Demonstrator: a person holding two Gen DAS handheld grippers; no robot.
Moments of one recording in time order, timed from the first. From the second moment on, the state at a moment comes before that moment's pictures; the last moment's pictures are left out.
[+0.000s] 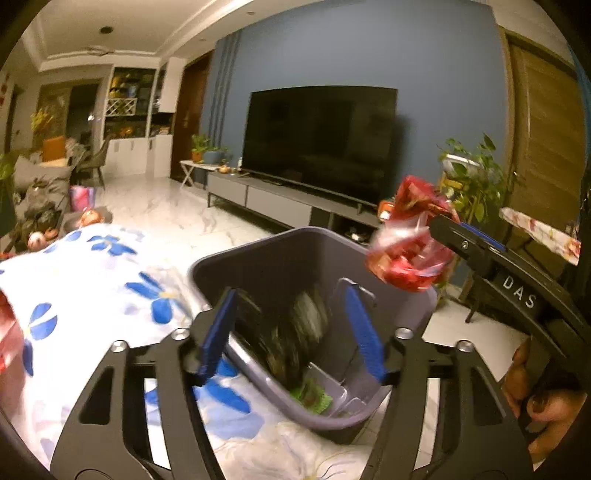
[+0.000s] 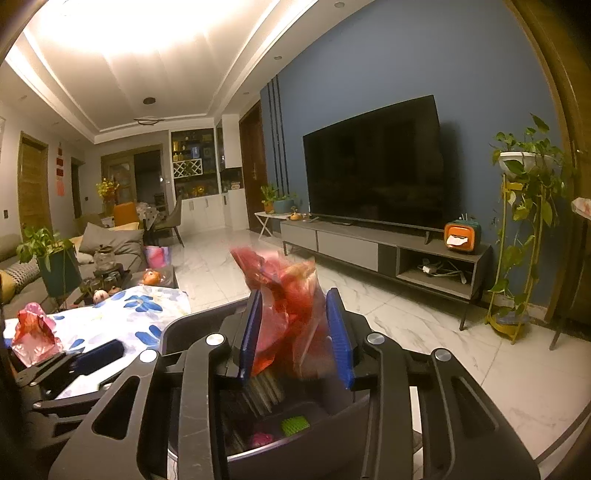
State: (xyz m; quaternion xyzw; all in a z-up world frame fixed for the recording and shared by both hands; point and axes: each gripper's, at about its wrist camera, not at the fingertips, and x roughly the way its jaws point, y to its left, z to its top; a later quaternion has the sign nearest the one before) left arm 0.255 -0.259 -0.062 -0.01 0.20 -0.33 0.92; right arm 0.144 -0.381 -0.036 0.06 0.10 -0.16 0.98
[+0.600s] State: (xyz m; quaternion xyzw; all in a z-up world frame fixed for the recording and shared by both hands) left arm 0.198 -0.128 -0.067 -0.05 0.20 -0.17 0.96; right arm 0.119 -0.337 -0.030 0.06 0.08 -0.15 0.98
